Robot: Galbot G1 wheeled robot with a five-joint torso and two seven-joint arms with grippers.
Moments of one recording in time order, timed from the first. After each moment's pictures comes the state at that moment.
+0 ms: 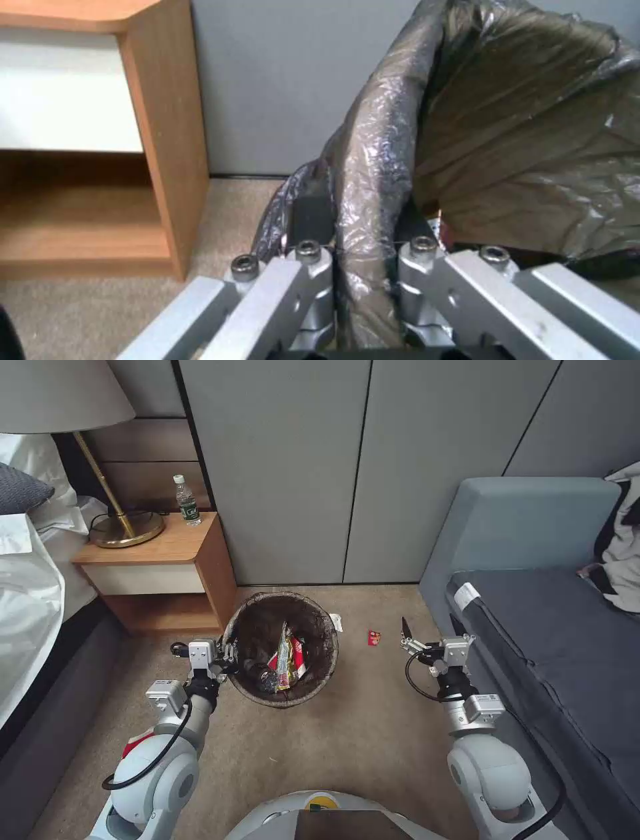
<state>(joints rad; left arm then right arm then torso) 1.61 -1.27 -0.51 -2.40 -0.43 0.39 -0.20 -1.59 1.31 0.57 2.22 0.10 -0.01 0.11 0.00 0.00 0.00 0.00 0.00</state>
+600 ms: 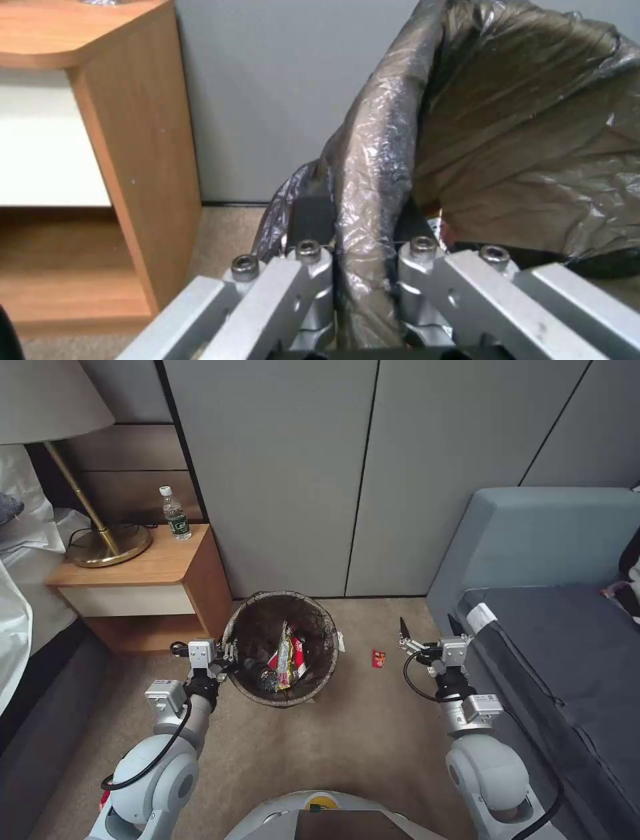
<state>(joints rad) 1.61 -1.27 -0.51 -2.40 -0.44 0.39 -0.20 -1.59 1.31 0.55 2.22 0.10 -0.01 0.12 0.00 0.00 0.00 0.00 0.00</state>
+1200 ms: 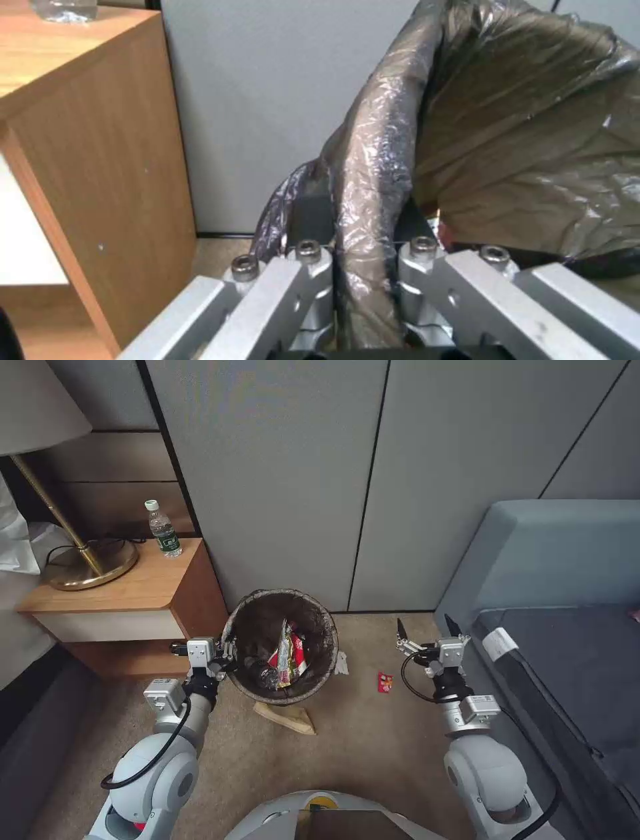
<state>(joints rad) 1.61 -1.27 -0.52 -2.40 -0.44 0.39 -0.21 -1.60 1.28 0.54 2.22 0.11 -0.02 0.12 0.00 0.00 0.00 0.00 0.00</state>
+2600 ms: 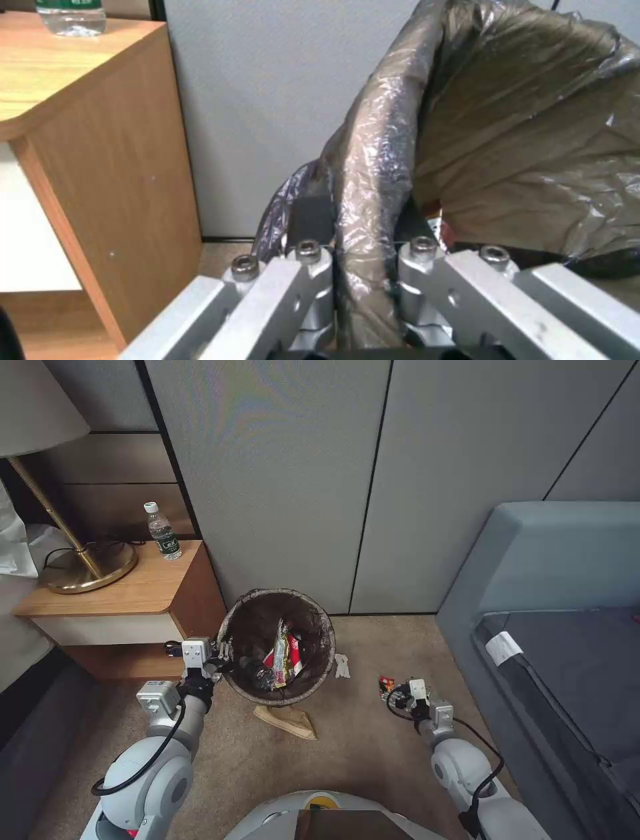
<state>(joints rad) 1.63 -1.26 -0.53 -2.43 -0.44 0.39 -0.21 -1.44 1.17 0.41 1.73 0.40 -0.25 0.08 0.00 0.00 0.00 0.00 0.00</state>
